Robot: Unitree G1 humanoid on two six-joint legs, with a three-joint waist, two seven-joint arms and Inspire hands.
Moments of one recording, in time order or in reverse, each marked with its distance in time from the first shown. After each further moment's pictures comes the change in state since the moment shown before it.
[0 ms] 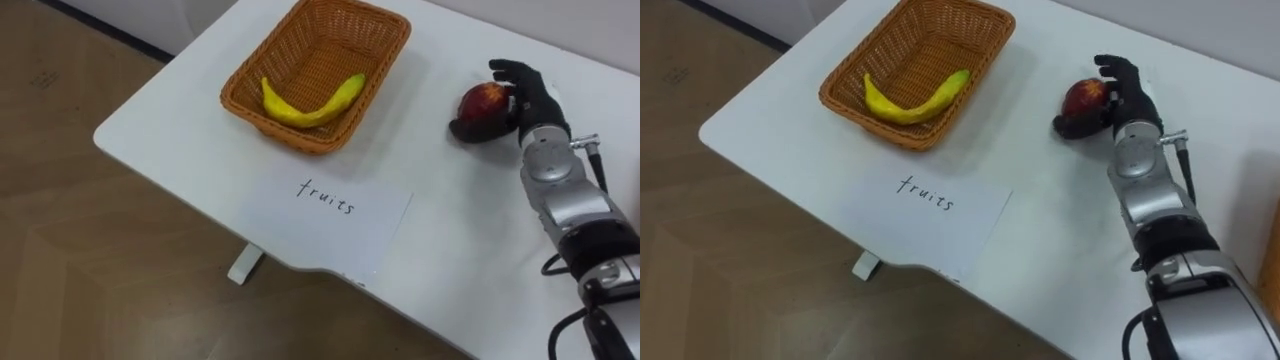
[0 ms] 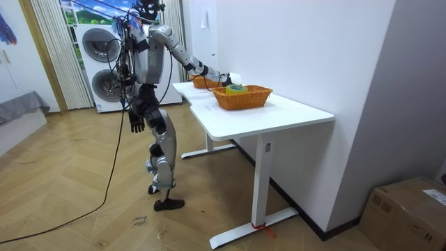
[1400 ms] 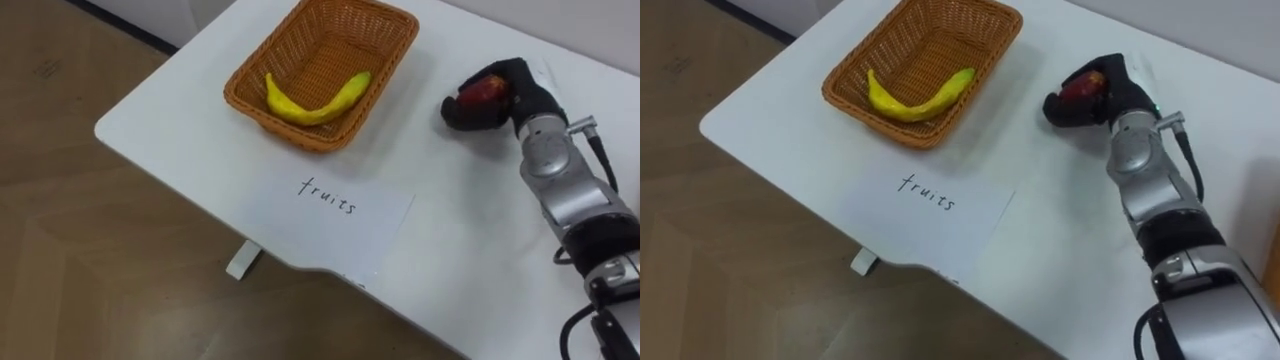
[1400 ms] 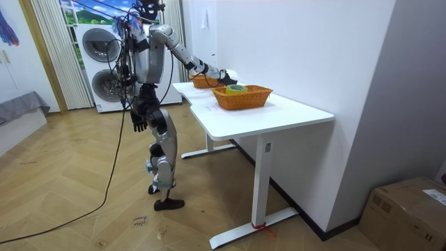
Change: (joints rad) left arm 0.004 0.033 0.028 -0.032 -0.069 -0.033 -0.005; right arm -0.006 -0.002 0.072 -0.181 -0.100 0.021 0.087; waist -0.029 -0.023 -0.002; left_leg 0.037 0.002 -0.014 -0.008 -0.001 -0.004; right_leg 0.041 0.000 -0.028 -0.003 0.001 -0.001
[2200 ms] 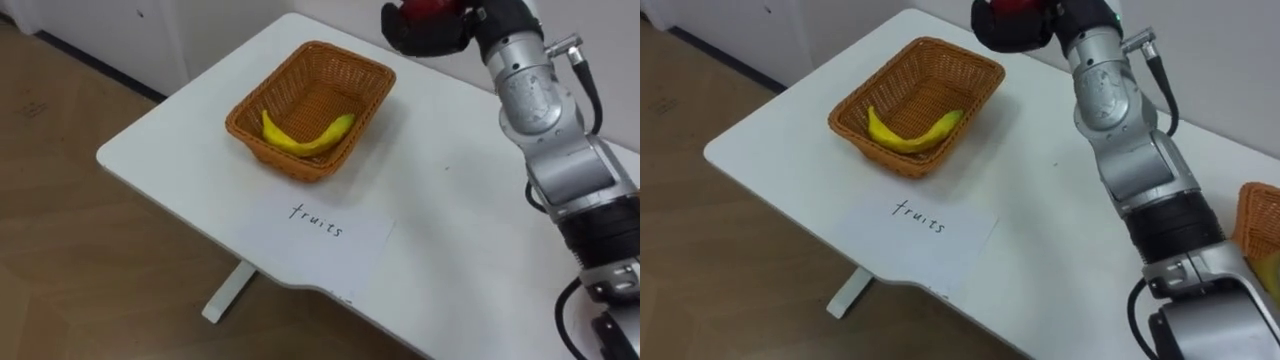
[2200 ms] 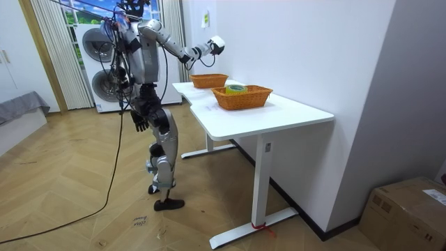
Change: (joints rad) left arm 0.067 0.005 0.075 -0.024 0.048 0.022 0.011; right arm 0.008 0.001 0.001 -0.440 -0.046 0.022 0.046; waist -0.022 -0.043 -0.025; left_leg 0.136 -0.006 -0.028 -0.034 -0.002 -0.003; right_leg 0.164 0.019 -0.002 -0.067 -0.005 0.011
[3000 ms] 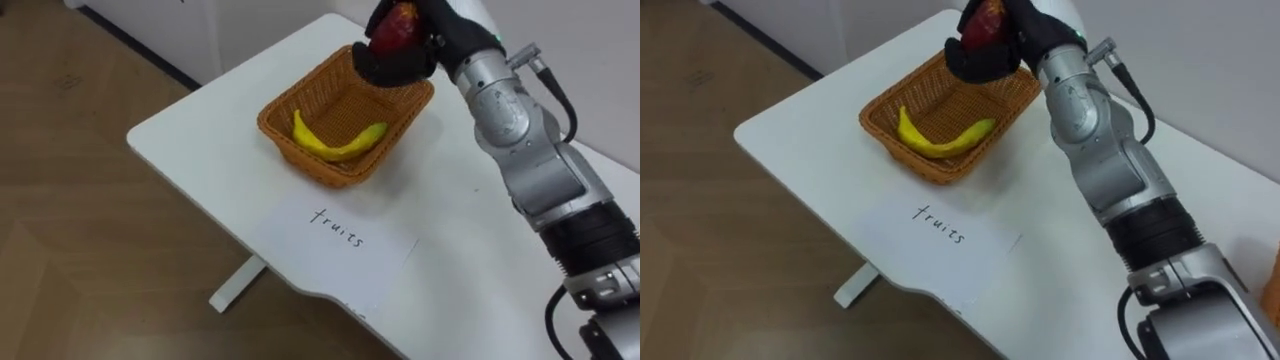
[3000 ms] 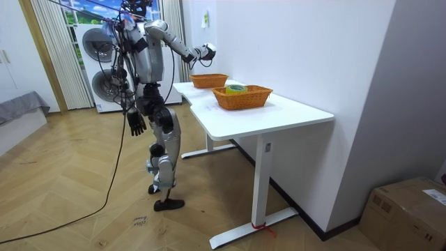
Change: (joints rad) left arm 0.019 -0.027 0.079 0.018 0.154 0.022 -0.043; right arm 0.009 0.033 0.086 0.007 -0.147 0.045 0.078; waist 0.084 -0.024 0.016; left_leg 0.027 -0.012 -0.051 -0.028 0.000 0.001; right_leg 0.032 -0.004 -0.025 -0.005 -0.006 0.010
